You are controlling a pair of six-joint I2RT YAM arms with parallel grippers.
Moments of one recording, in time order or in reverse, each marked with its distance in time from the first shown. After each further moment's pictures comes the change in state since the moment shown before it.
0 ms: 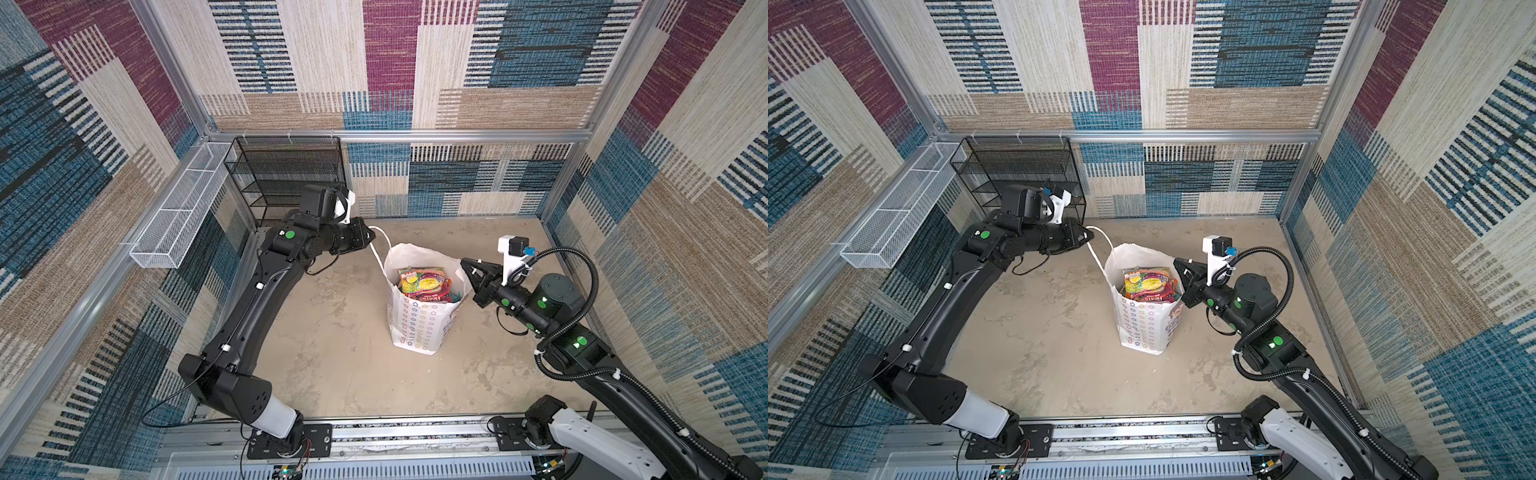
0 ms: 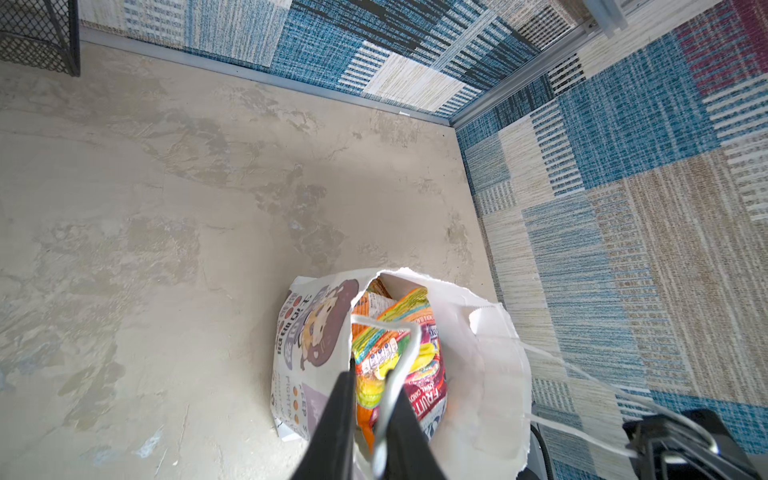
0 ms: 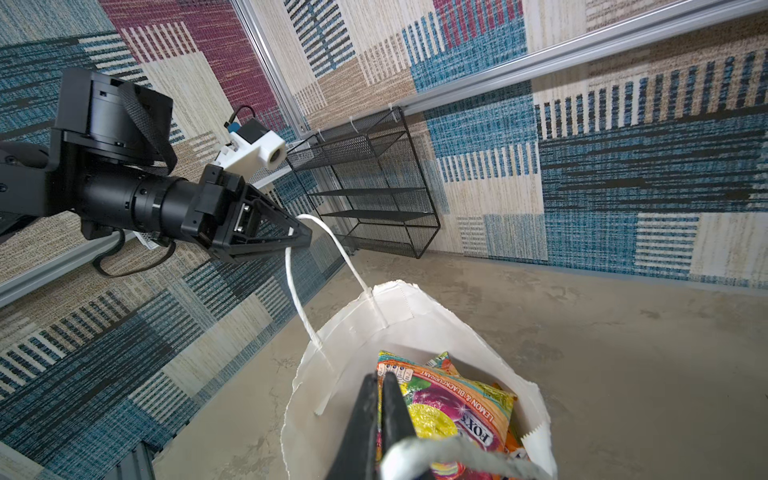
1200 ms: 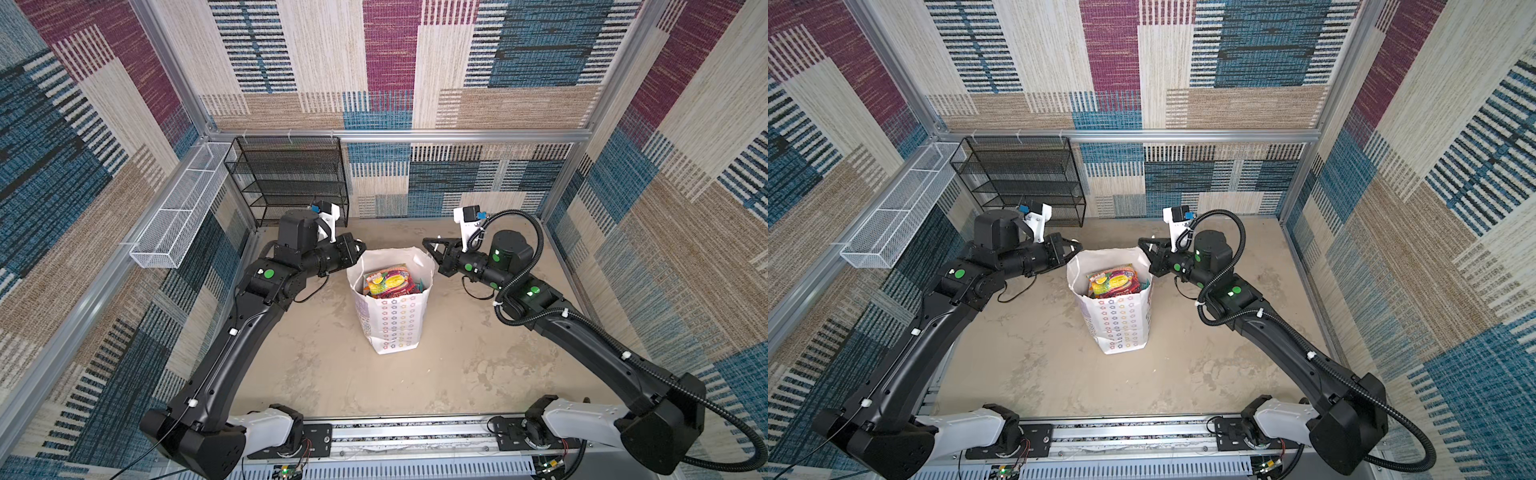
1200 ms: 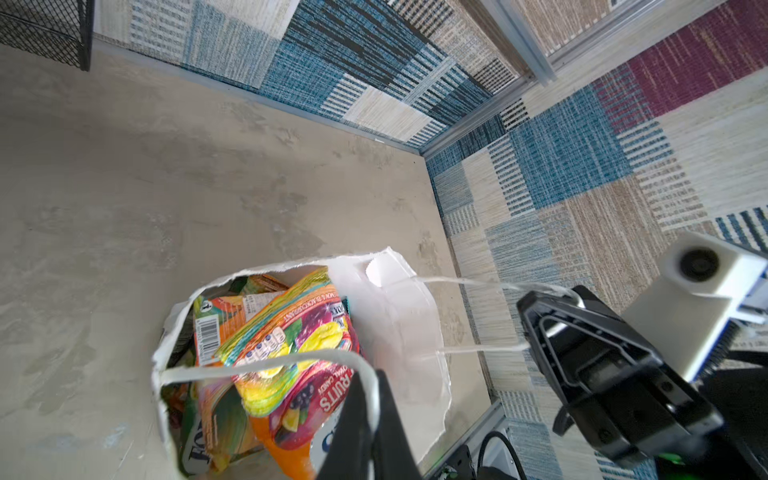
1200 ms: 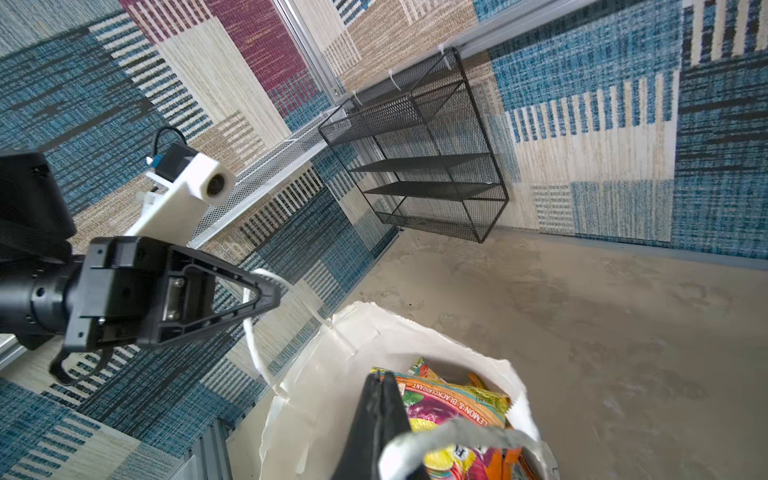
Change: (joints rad) left arm -0.005 -0.291 -0.314 0.192 -0.015 -0.106; right arm 0.008 0.433 0.306 0.055 -0.183 0.126
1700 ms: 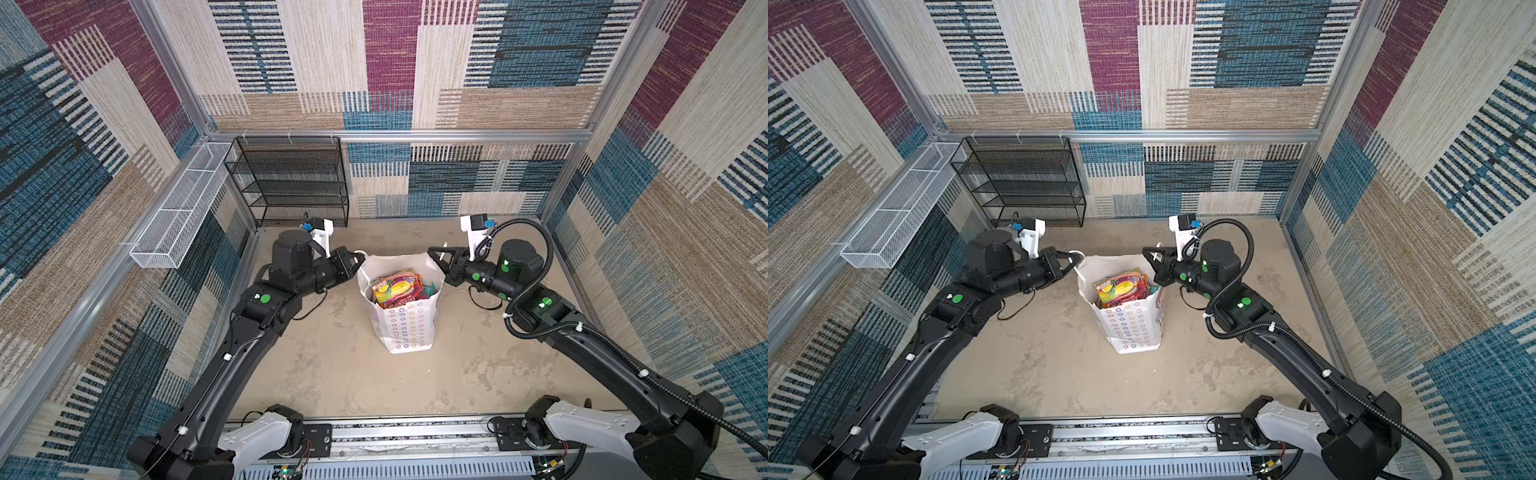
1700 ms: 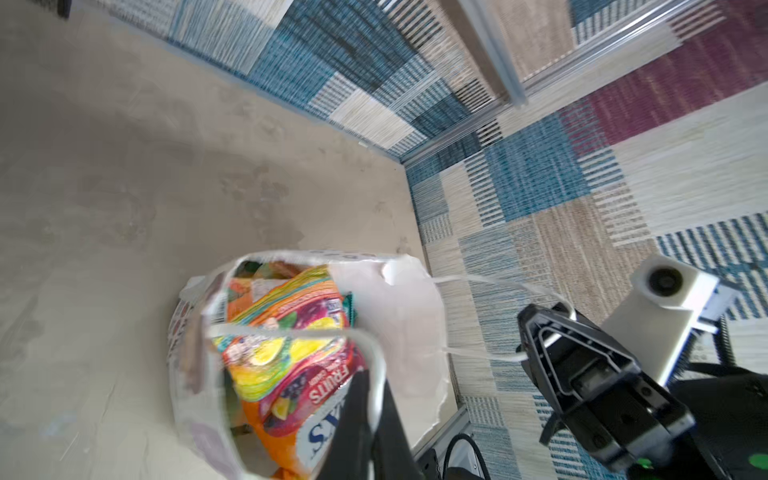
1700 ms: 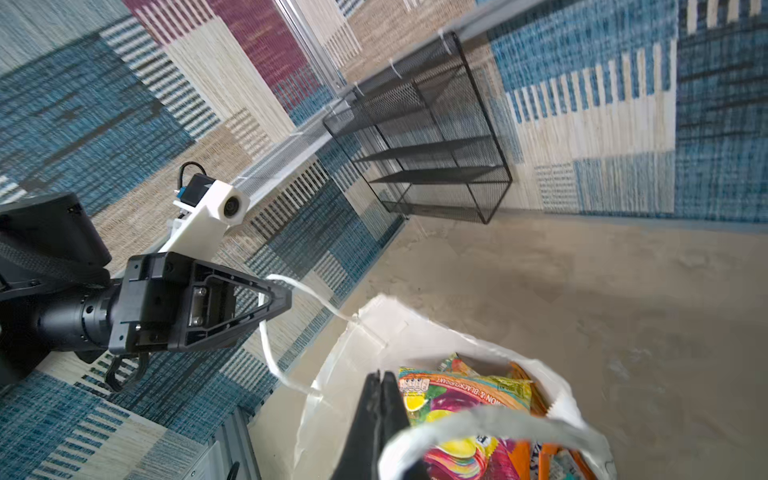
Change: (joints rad) left arm 0.001 -0.148 -0.274 0.154 0.017 -0.132; right arm 0.020 -0.123 -0.122 -0.054 0.019 0.040
